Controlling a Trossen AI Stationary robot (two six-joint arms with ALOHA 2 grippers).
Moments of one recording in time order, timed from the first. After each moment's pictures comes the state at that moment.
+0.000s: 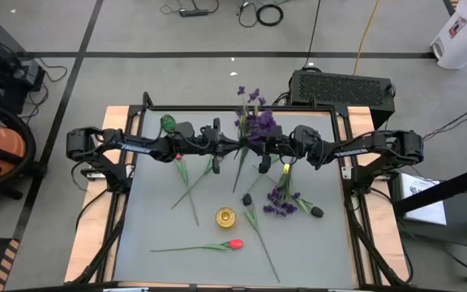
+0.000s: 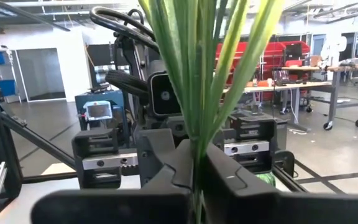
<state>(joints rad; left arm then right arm) 0.25 1.56 0.74 0.87 0.26 0.00 -0.20 1.47 0.70 0.94 -0.10 0.11</state>
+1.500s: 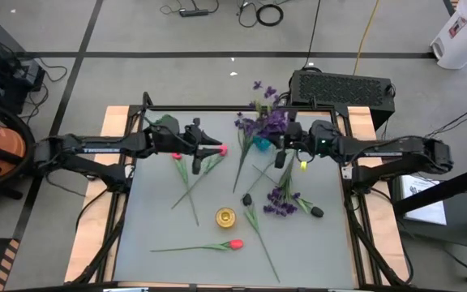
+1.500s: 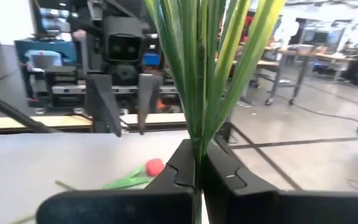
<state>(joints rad) 0.25 1.18 0.74 0.20 0.19 0.06 -0.20 1.12 0.69 0.41 0.08 -0.07</state>
